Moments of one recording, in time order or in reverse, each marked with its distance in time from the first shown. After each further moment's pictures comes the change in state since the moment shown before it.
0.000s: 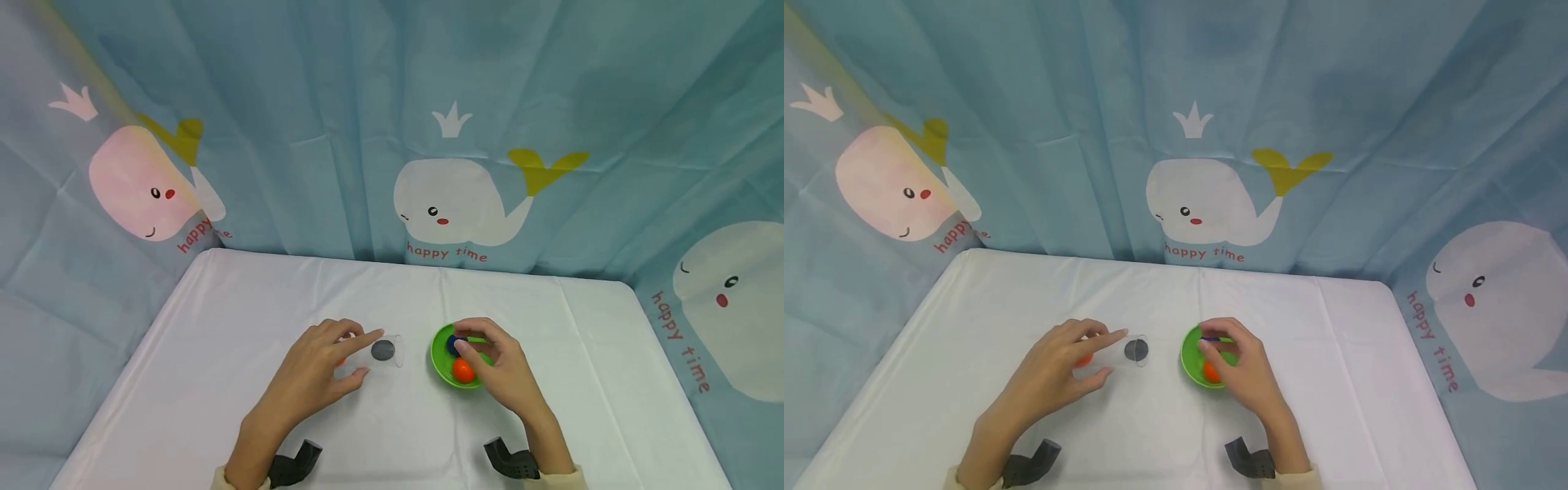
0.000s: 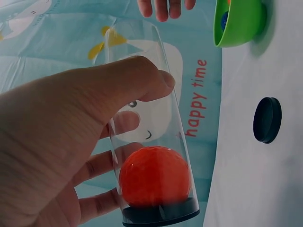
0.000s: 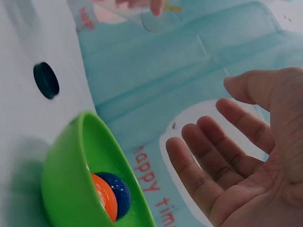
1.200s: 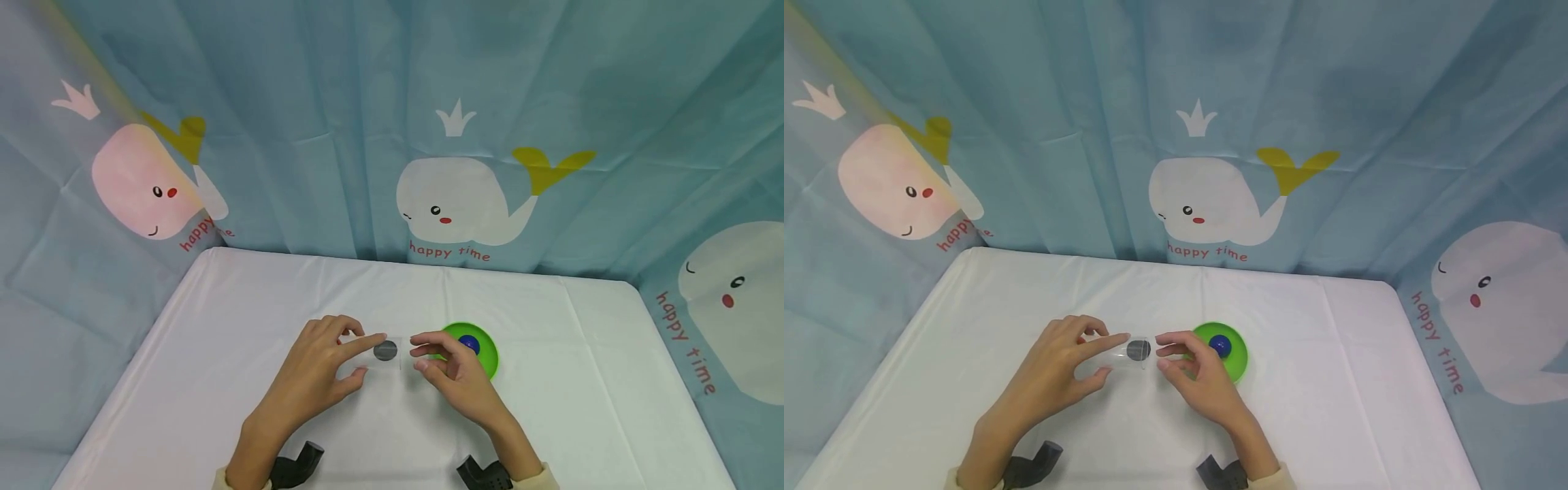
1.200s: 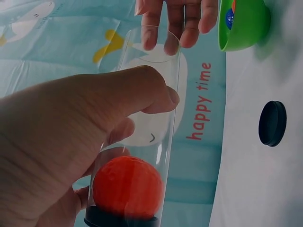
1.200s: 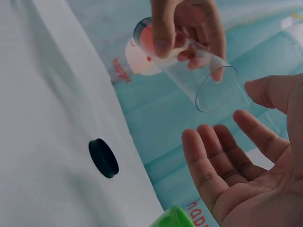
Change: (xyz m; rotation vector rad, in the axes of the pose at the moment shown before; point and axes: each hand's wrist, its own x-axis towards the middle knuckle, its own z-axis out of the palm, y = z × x) left_hand 0.002 0.003 -0.002 0.030 0.008 0.003; right_hand 0.003 -0.001 0.057 0.239 -0.164 0.014
